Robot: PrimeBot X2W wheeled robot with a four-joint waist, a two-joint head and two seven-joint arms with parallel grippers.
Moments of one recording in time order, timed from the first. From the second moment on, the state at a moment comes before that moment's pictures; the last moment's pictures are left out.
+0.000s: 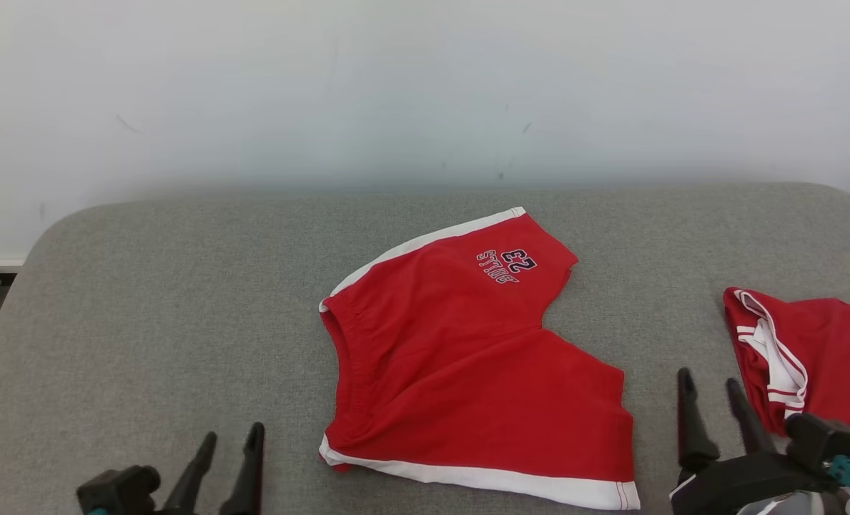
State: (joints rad) left arm 0.02 0.23 -0.34 0.09 -0.62 0.10 -0.06; right arm 0.03 -0.07 -0.01 0.13 0.48 -0.09 -0.11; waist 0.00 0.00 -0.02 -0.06
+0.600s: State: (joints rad) left arm -0.10 0.20 -0.53 0.23 -0.57 0.02 0.11; right arm 0.07 -0.10 0.17 0.27 0.41 -0.08 0.18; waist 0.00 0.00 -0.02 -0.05
